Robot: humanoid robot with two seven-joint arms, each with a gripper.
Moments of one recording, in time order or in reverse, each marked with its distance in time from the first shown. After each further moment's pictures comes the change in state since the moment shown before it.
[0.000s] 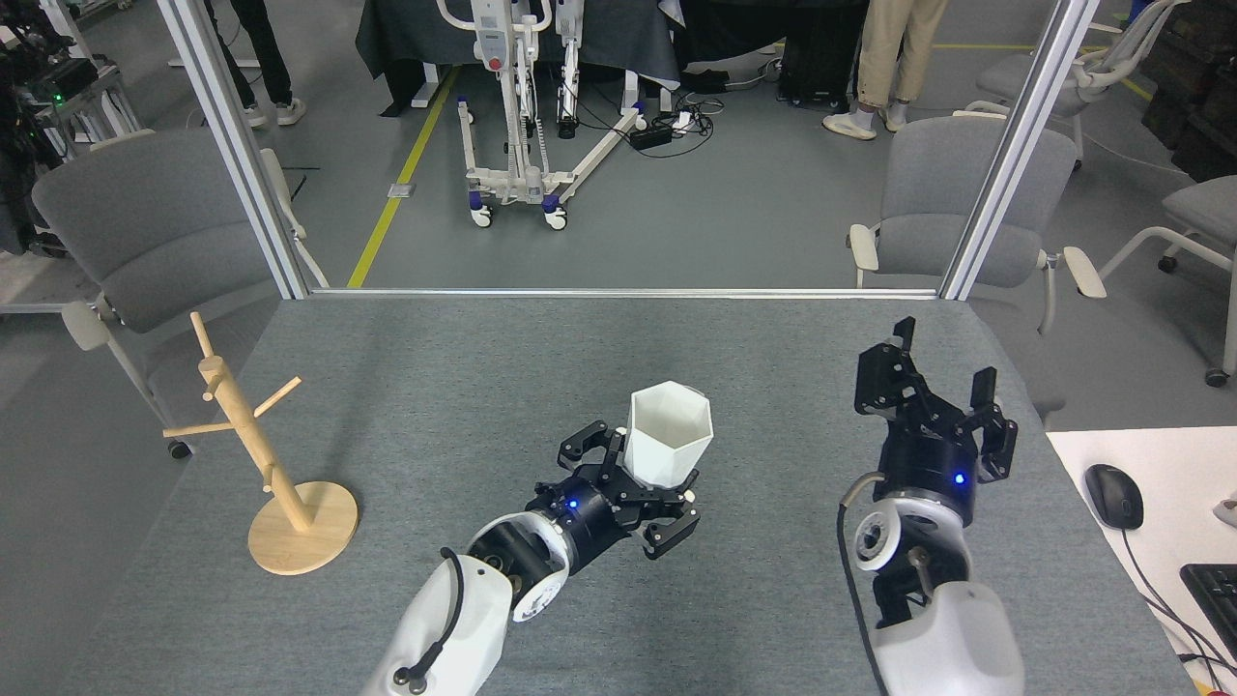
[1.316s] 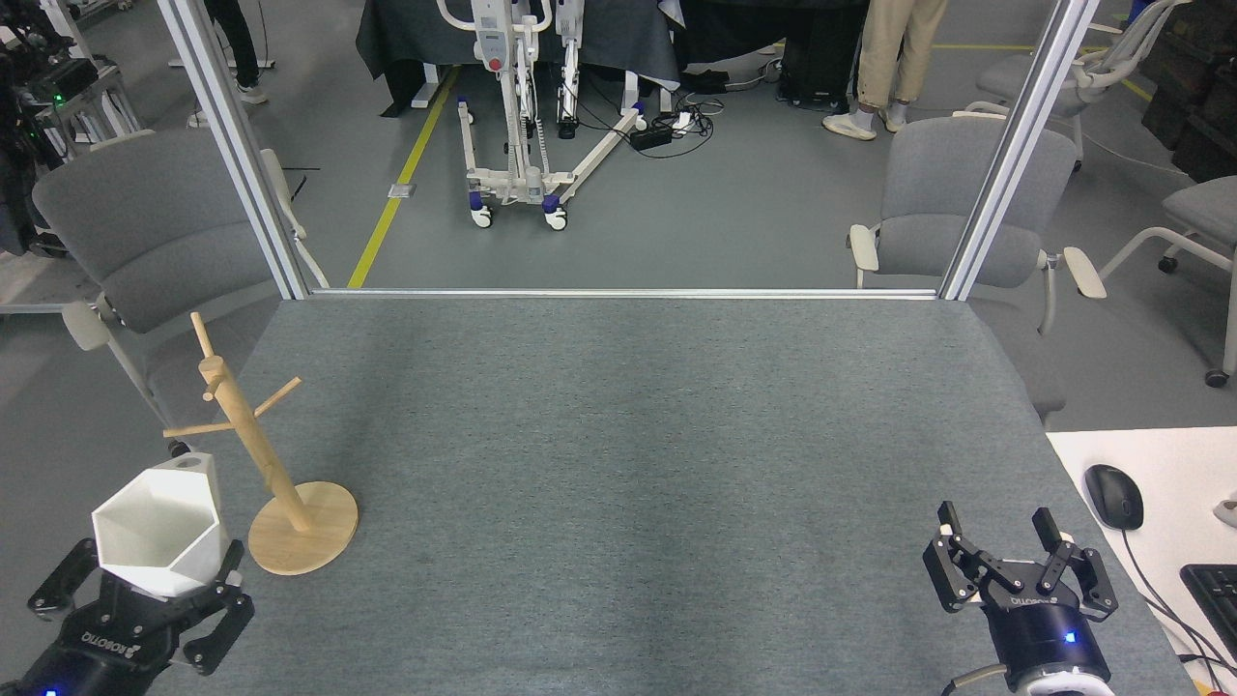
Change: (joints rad) left arm 0.627 0.281 0.890 -0.538 -0.006 -0.235 0.200; right arm 0.325 -0.089 -0.278 -0.045 0.302 -0.607 0.159
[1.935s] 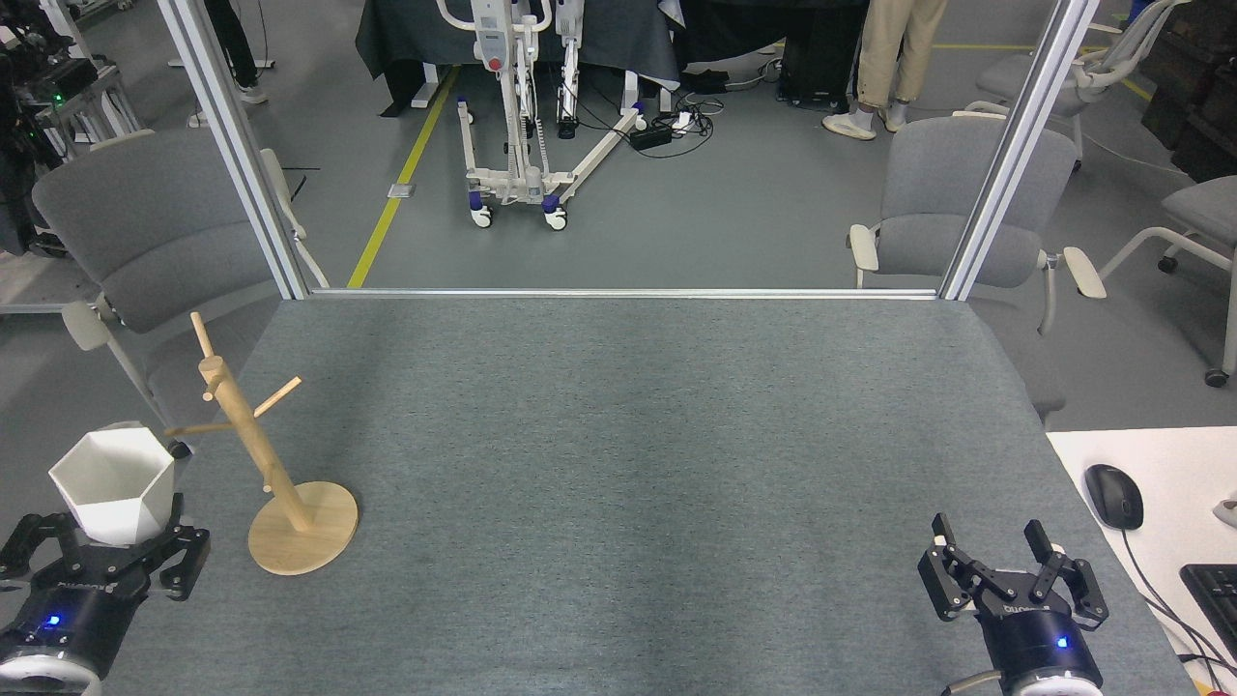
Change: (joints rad) left arm -0.223 -0.001 0.018 0.263 -0.163 0.231 -0.083; right arm -0.006 -0.001 0.008 0.050 0.000 -0.001 0.008
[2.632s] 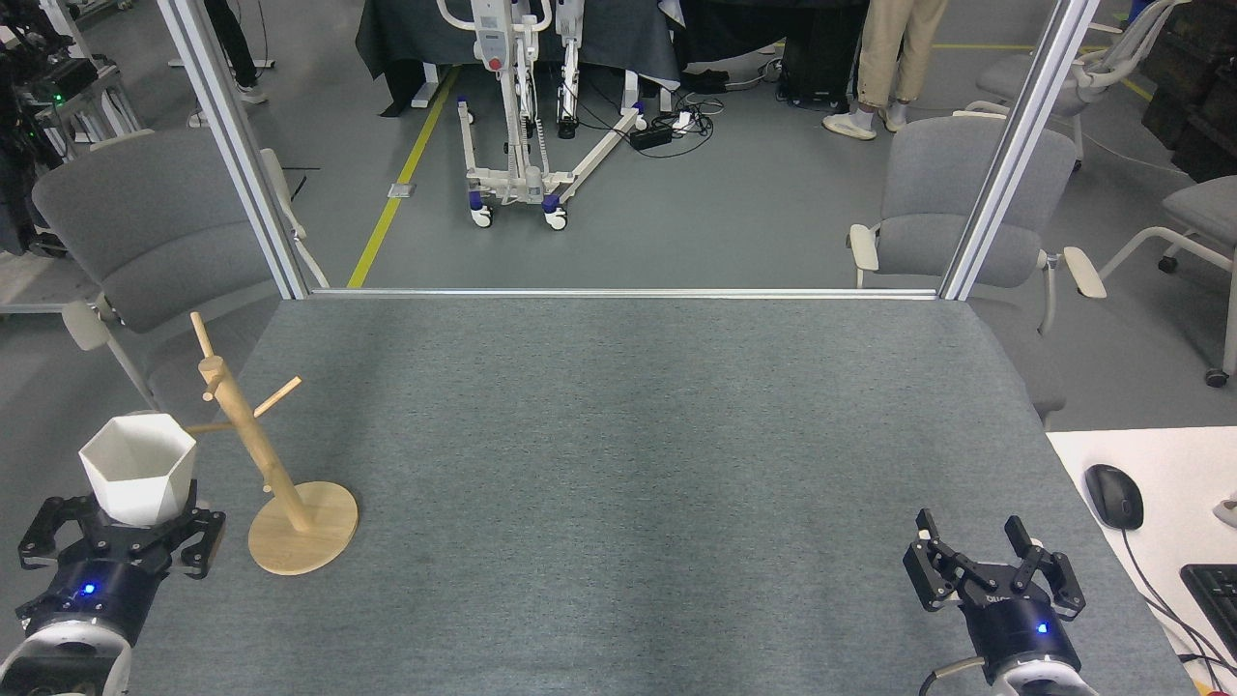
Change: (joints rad) left arm -0.078 -0.019 -0.023 0.078 -0.103 0.056 -0.030; right arm -0.060 0.005 0.002 0.097 0.010 -0.014 0.004
